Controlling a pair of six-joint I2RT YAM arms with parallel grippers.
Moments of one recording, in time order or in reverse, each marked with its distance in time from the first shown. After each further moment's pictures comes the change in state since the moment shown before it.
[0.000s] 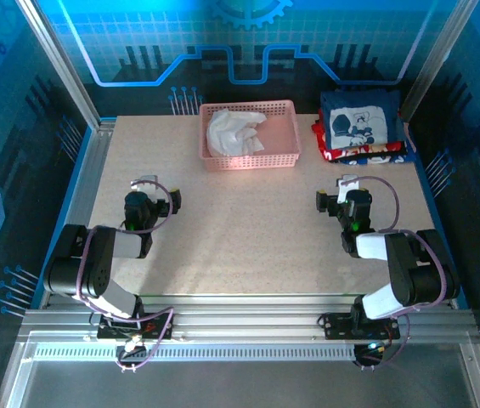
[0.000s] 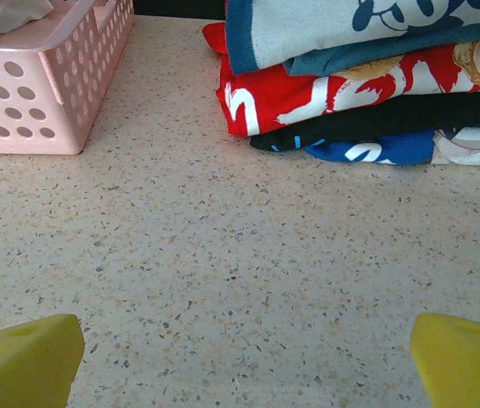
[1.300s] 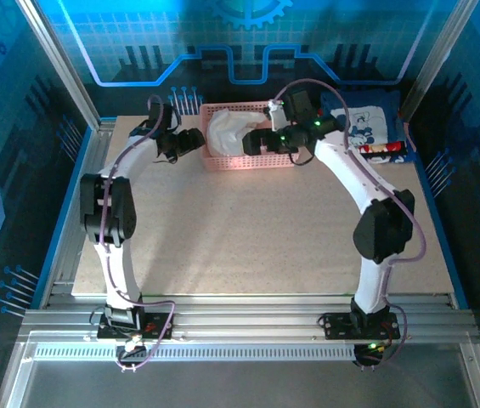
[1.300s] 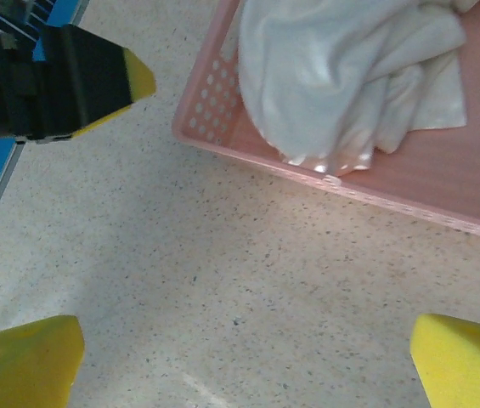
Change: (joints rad) left arm -0.062 0.512 1.339 -1.358 0.315 -0.438; right arm 0.336 0.449 1.535 -1.526 -0.460 0.277
